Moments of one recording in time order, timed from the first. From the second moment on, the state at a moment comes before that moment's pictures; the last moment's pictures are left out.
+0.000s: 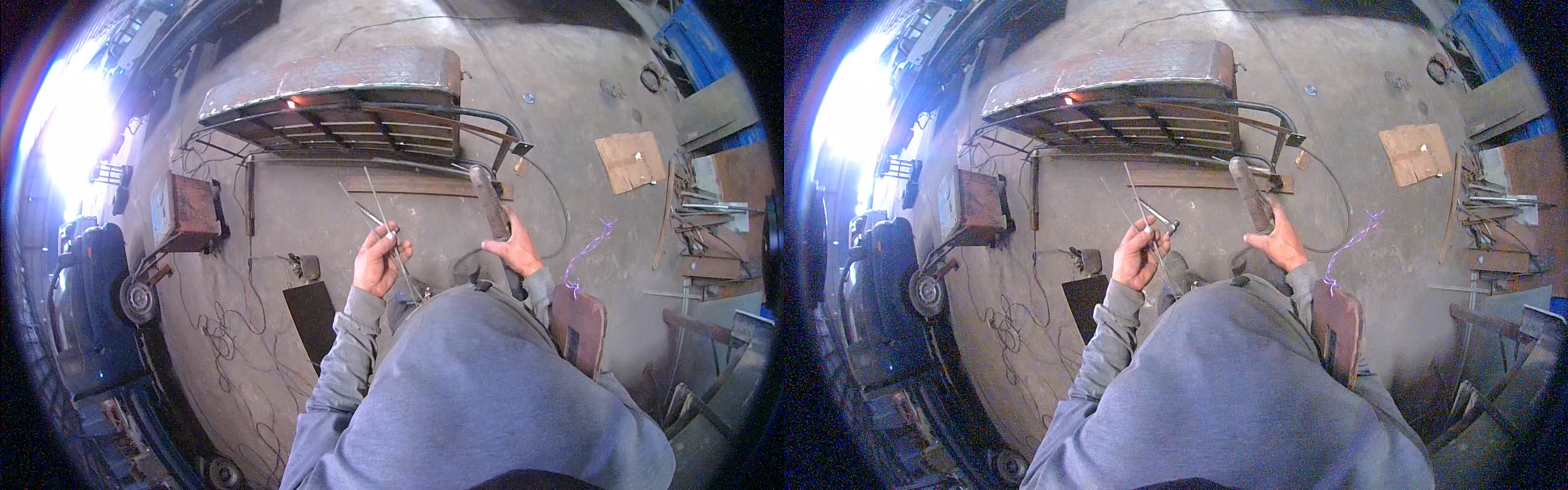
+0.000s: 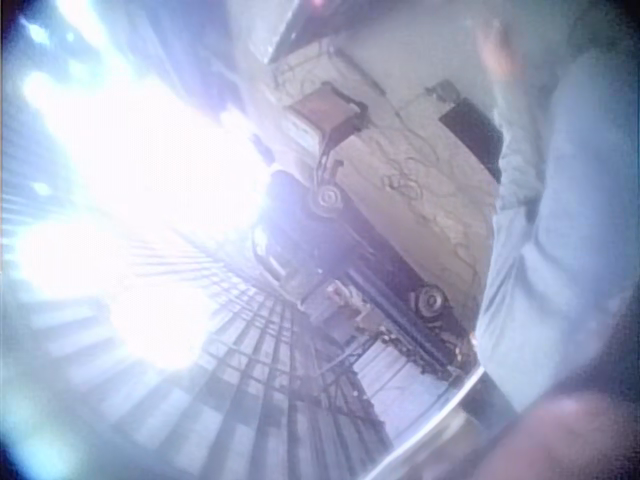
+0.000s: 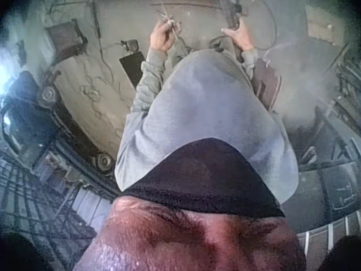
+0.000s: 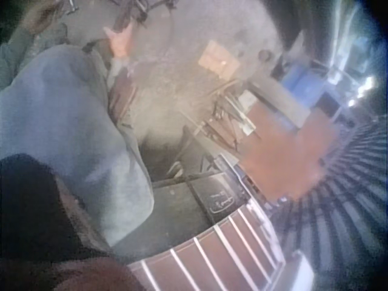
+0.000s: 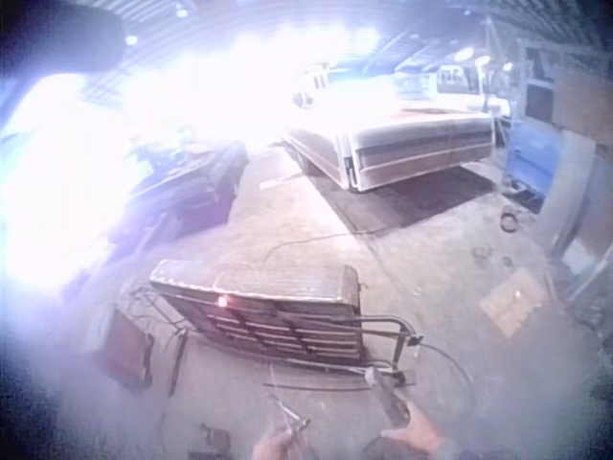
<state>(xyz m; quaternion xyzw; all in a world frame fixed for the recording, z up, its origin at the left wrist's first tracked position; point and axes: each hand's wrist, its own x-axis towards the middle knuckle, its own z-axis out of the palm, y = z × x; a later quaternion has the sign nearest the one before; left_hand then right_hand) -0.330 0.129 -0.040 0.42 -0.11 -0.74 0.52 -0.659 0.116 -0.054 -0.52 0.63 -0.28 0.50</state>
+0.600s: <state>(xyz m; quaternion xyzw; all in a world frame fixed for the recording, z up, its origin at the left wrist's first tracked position) -0.265 0.119 -0.032 0.38 -0.14 -0.72 0.57 -0.623 0.109 -0.049 -0.58 0.59 -0.21 0.51</state>
